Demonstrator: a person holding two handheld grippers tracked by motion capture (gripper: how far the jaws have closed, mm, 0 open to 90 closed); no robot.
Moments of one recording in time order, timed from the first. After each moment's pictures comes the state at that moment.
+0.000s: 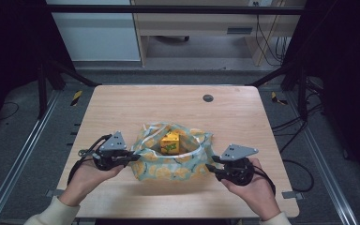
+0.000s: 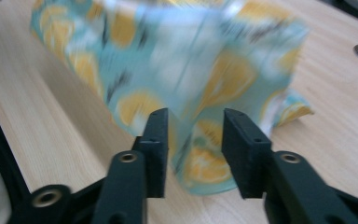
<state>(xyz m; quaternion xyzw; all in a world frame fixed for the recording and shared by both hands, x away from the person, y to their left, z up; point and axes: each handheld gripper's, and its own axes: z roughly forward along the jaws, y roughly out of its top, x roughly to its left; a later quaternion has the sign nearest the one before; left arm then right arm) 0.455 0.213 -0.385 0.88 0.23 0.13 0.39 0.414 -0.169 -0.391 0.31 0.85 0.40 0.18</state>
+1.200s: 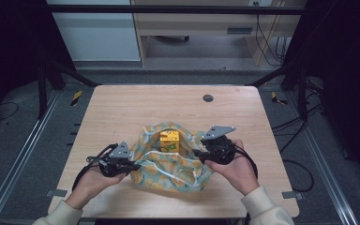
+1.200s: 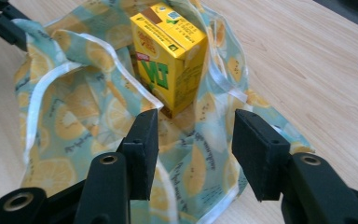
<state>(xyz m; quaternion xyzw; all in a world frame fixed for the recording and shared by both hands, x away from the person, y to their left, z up) 0.459 0.214 -0.432 0.91 0.23 0.10 0.34 0.468 -0.129 -0.385 0.32 0.85 0.37 0.18</state>
